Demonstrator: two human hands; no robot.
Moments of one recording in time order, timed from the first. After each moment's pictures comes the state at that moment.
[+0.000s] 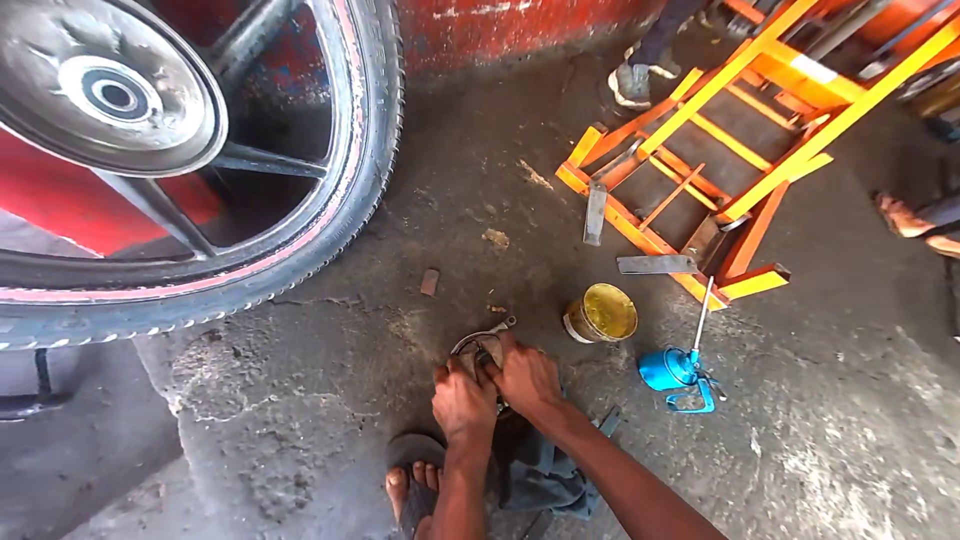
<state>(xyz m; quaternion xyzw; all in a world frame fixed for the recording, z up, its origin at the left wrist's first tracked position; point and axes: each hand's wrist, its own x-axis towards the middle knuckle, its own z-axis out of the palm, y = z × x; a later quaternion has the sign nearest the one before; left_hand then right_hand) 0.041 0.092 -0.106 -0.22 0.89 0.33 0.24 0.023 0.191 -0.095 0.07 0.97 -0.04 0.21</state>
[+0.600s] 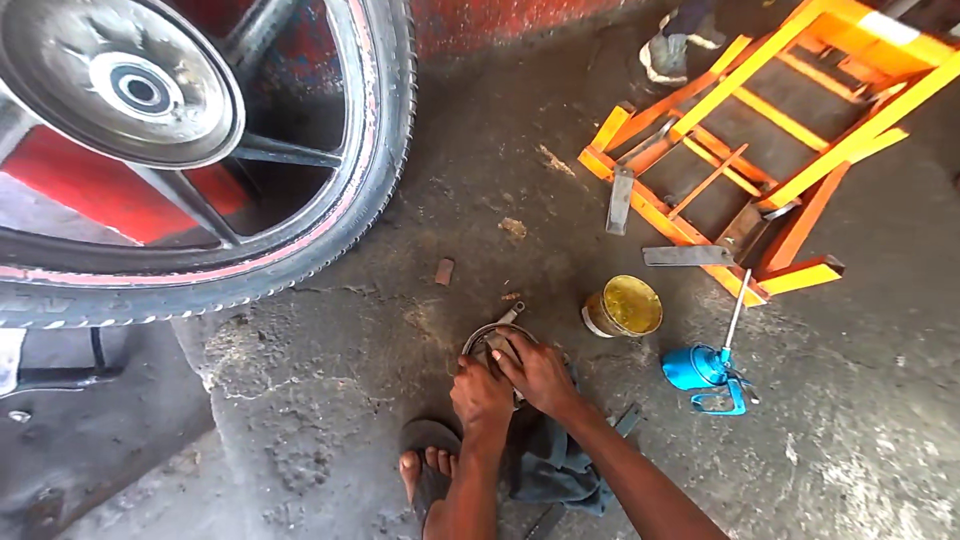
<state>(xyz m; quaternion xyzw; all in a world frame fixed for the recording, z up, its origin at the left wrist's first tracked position) 0.038 0.103 -0.110 -0.24 0.86 0.31 0.31 0.034 0.225 -0.145 -0.10 0.96 -0.24 0.02</state>
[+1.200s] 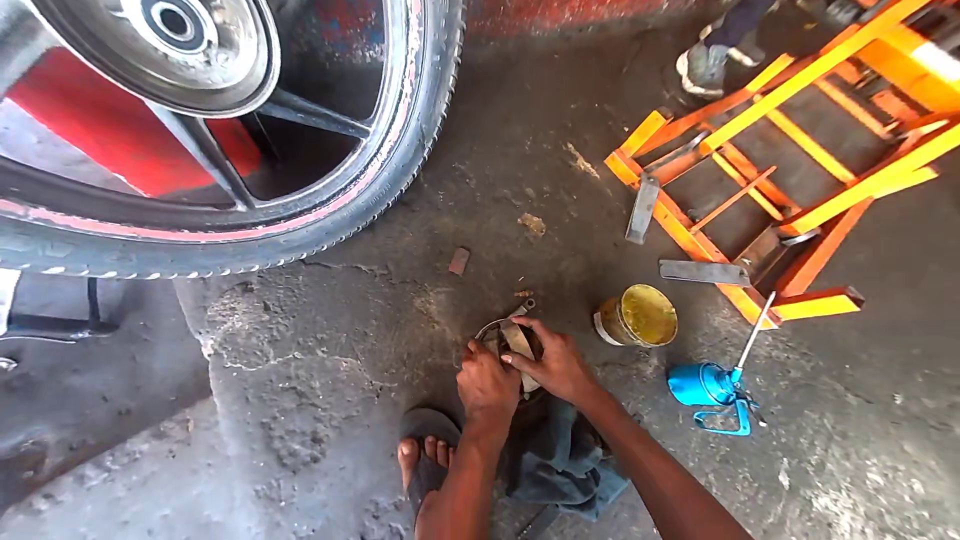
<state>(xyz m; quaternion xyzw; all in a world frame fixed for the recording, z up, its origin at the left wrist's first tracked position) 0.036 0.095 -0.118 -0.22 0.86 0.37 0.28 0.016 0.240 -0.135 -0.08 0.95 -0.29 0.11</state>
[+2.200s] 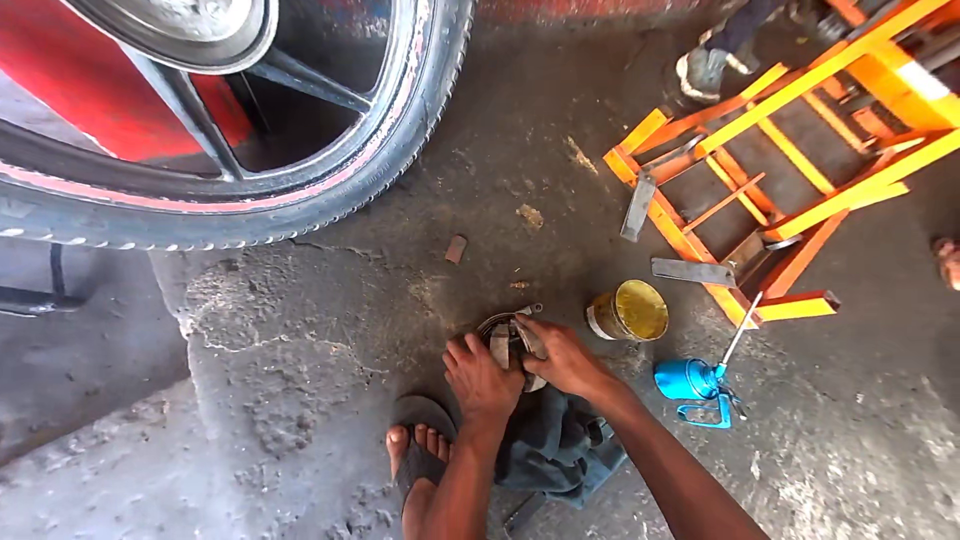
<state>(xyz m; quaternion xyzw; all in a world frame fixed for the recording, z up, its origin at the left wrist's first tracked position) 0.055 0.103 -0.141 -0.23 0.86 0.41 0.20 0.010 0.237 -0.096 -0.10 0.95 -0.15 0.26</state>
